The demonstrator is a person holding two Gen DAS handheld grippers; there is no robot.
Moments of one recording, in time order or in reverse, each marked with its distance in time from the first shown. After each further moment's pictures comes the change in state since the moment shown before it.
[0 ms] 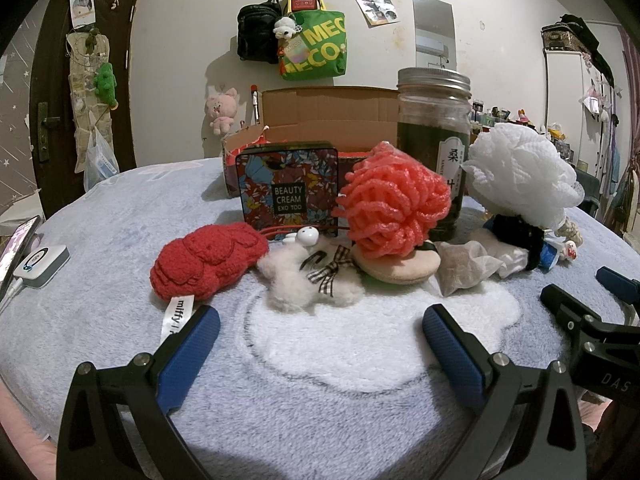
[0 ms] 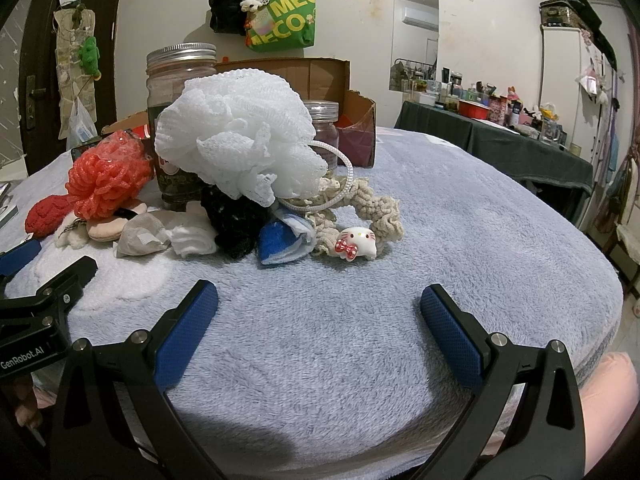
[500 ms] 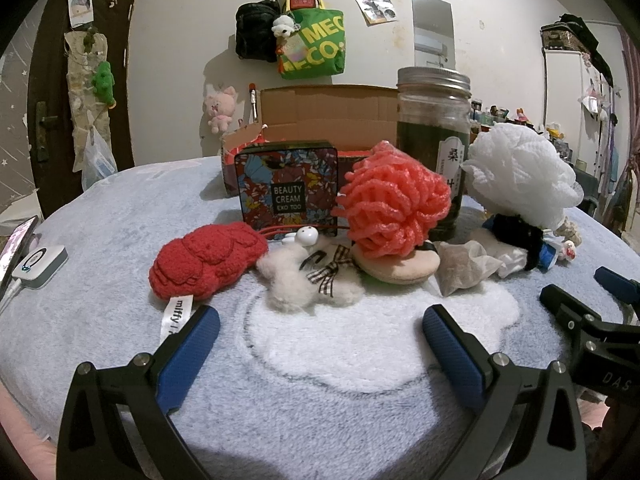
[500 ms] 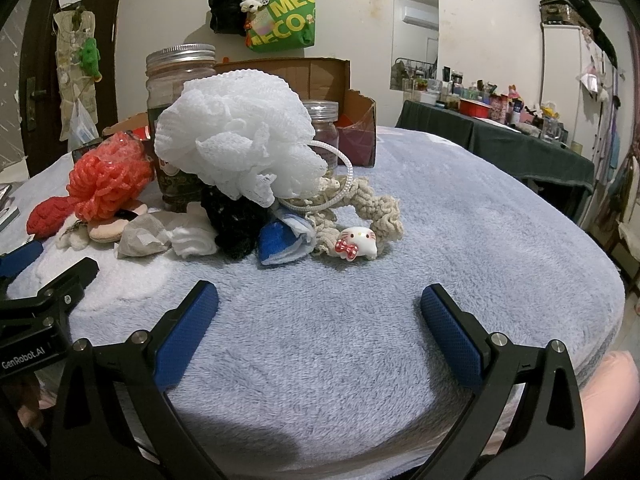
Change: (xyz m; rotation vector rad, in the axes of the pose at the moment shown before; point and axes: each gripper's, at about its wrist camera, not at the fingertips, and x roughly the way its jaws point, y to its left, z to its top) left arm -0.002 0.000 0.002 0.001 0.006 -0.012; right arm 0.001 -0.001 0.001 0.003 0.001 0.005
